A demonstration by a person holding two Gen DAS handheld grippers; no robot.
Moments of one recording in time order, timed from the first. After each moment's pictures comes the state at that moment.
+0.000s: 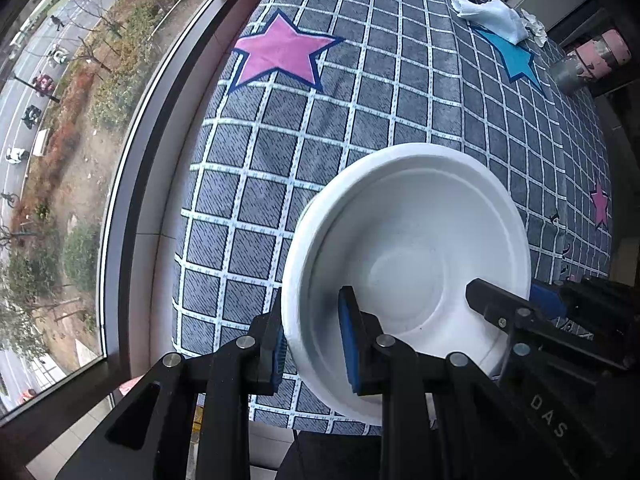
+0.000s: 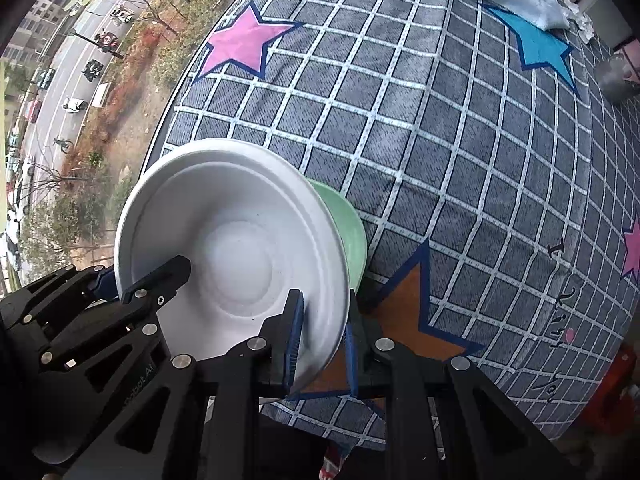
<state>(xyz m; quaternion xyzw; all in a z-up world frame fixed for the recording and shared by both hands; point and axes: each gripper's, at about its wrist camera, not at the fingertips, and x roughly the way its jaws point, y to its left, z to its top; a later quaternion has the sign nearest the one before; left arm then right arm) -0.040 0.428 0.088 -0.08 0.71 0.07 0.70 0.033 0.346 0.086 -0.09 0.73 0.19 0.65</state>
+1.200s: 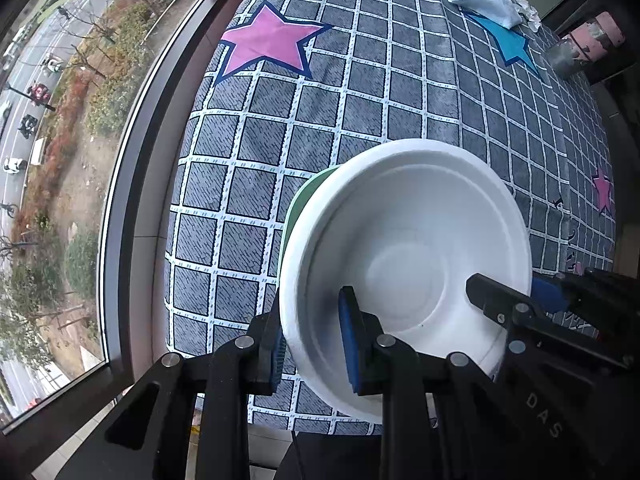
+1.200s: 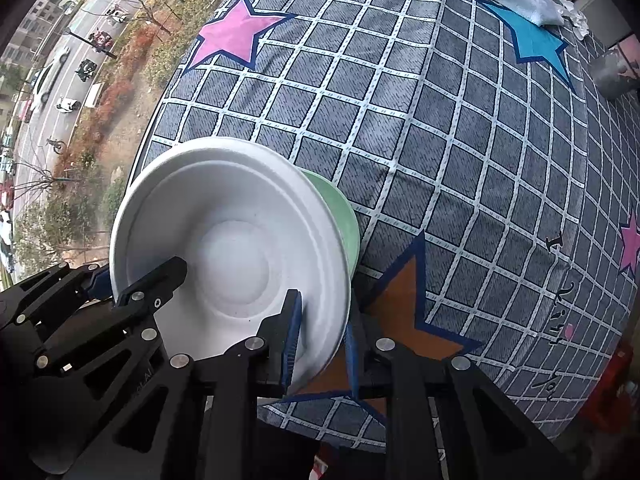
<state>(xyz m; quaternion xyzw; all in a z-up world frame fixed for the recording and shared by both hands) -0.046 0.422 0.076 -0.07 0.71 0.06 0.70 0.023 0.358 0.076 -0.09 0.73 0.17 0.66</state>
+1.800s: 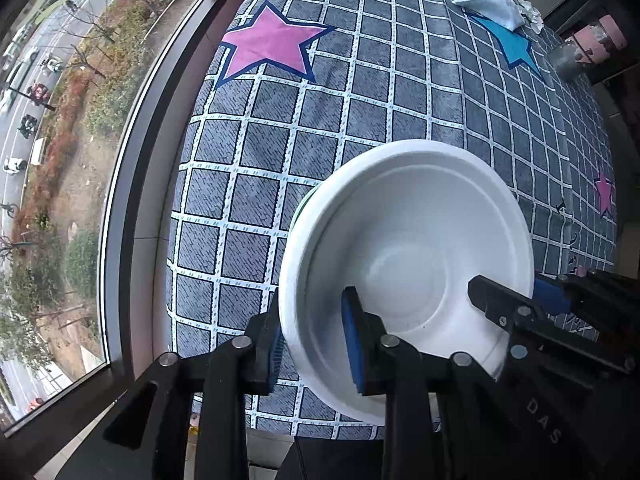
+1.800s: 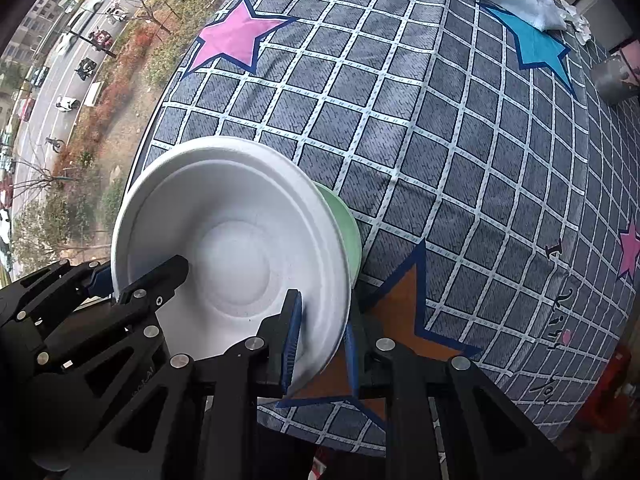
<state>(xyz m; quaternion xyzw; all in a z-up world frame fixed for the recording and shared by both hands) -0.042 0.425 0.072 -0.06 0.71 0.06 0.70 0.028 0.363 0.076 -0.09 0.73 0.17 0.66</state>
